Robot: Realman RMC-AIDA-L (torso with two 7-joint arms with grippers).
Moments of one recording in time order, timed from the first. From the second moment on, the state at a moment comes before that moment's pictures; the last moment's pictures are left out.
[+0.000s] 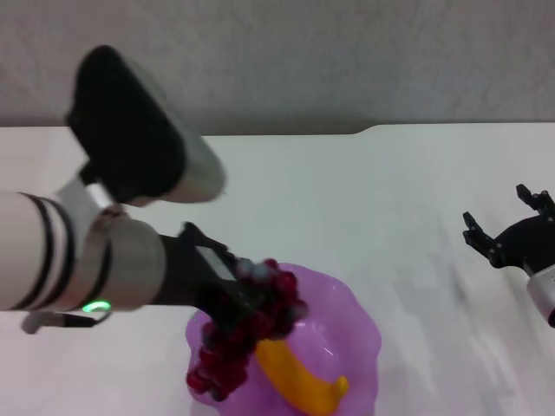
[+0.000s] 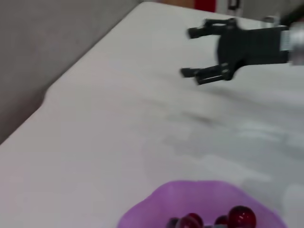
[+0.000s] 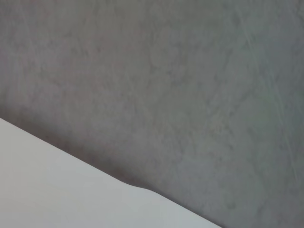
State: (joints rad) left arm -0.27 -2.03 1.77 2.03 -0.60 -1.40 0.42; right arm 0.48 2.02 0.59 0.25 -2.11 -0.88 -0.25
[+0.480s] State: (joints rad) left arm -0.41 -2.04 1.94 1.92 -0.51 -1.35 0.34; right arm 0.50 2.02 0.58 0.27 -2.11 -0.84 -0.25
